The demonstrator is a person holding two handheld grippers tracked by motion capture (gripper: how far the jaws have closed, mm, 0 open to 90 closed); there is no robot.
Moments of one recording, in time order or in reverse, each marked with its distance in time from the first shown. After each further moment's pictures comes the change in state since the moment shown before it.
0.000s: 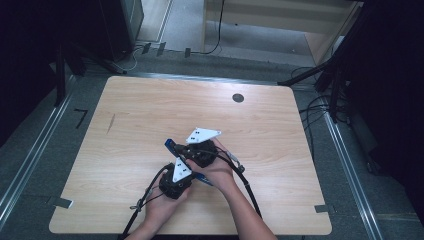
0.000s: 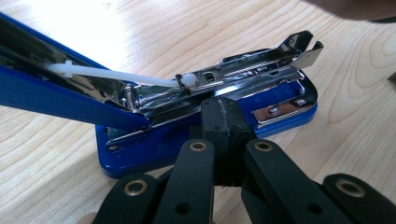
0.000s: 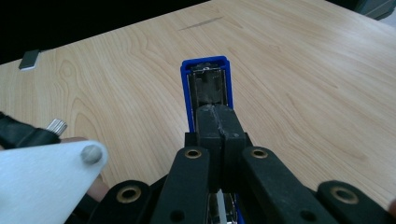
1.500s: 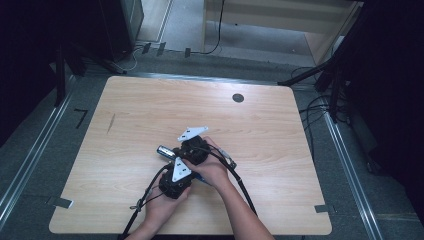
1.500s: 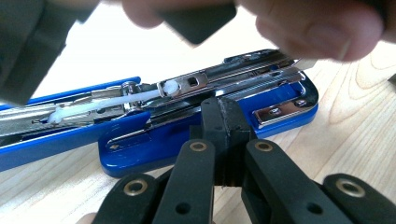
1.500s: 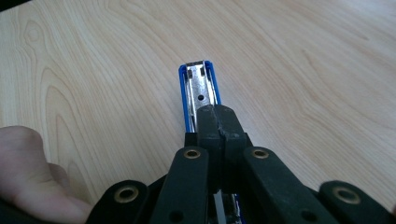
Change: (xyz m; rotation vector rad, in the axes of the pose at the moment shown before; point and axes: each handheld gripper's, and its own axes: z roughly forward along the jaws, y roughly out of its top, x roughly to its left) left arm 0.001 0.000 0.000 -0.003 -0.003 -0.010; right arm -0.006 -0.002 0.028 0.172 -0.017 0.040
